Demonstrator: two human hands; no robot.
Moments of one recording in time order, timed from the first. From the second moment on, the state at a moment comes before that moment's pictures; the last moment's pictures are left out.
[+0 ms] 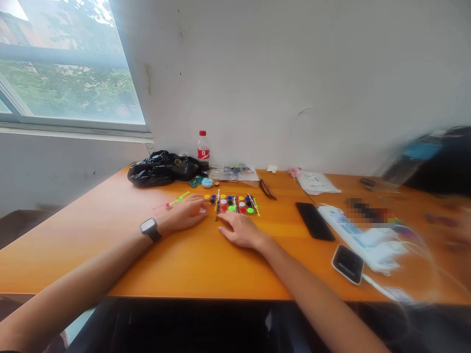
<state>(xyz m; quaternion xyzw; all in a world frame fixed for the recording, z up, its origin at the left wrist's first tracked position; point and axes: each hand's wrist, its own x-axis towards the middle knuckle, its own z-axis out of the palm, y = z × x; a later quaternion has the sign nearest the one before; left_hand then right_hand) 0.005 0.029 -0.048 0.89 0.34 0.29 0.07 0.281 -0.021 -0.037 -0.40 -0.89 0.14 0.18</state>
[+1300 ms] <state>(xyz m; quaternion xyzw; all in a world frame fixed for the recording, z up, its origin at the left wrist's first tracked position) 0.014 0.018 -0.052 0.94 0.28 0.20 0.03 0.275 -0.026 -0.034 -0.33 -0.88 0.21 0.26</state>
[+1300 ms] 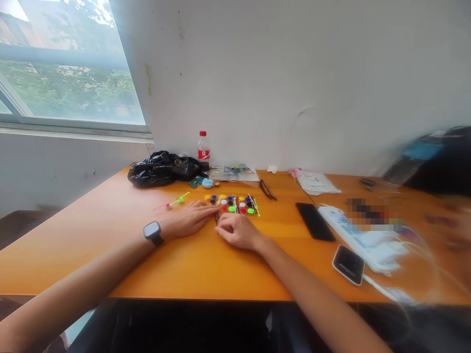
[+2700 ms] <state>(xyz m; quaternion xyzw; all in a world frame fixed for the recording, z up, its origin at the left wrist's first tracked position) 0.018 0.013 -0.040 0.89 0.39 0.25 0.03 0.277 -0.021 -0.032 -0.32 -0.89 0.17 0.26</state>
